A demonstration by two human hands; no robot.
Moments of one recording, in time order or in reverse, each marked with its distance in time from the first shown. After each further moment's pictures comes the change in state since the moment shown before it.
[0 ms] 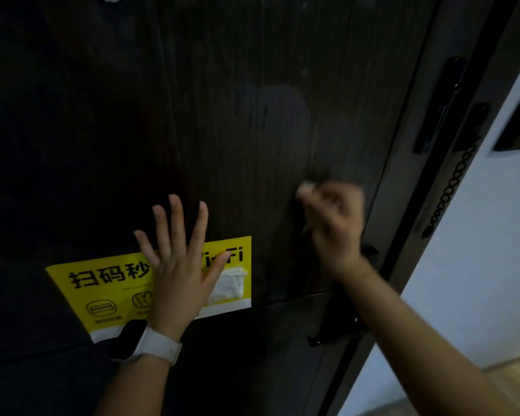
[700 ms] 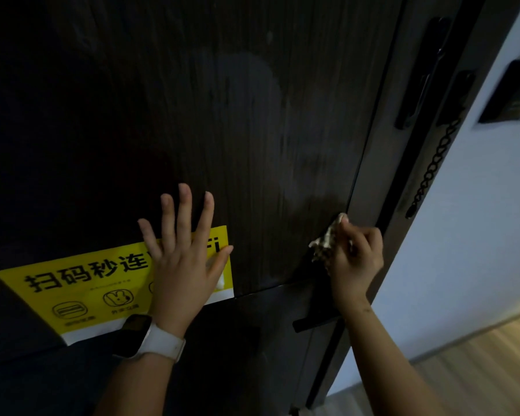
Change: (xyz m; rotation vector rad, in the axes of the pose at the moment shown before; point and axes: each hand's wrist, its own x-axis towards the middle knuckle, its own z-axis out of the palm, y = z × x) left_hand 0.002 0.033 0.013 0.067 -0.018 0.100; right_hand -0.100 0.011 -0.027 -0.069 0.162 0.729
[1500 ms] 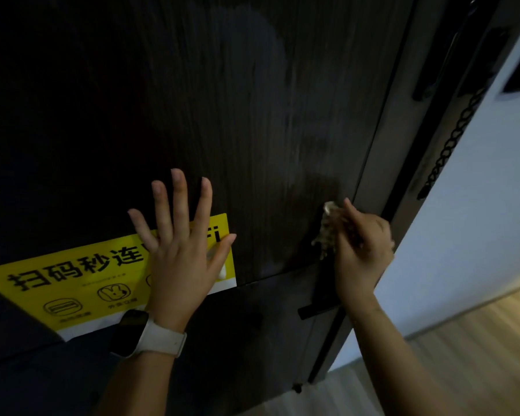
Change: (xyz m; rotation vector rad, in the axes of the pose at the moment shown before) left_hand 0.000 -0.001 0.004 0.025 -0.004 0.020; right_hand -0.008 -0.023 -0.012 0.018 -0.066 0.013
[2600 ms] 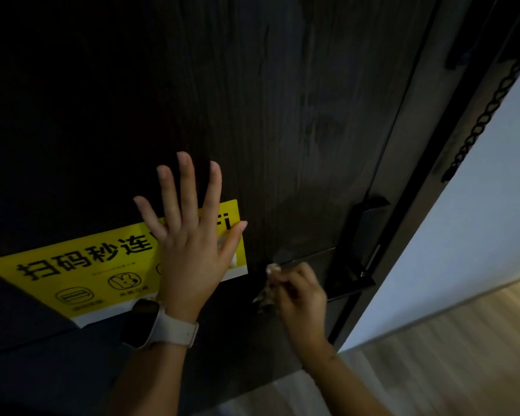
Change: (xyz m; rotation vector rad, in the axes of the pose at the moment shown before) left_hand 0.000 0.001 -0.003 -0.036 -0.043 -0.014; right_hand -0.125 -0.021 0.025 0.137 -0.486 0.221
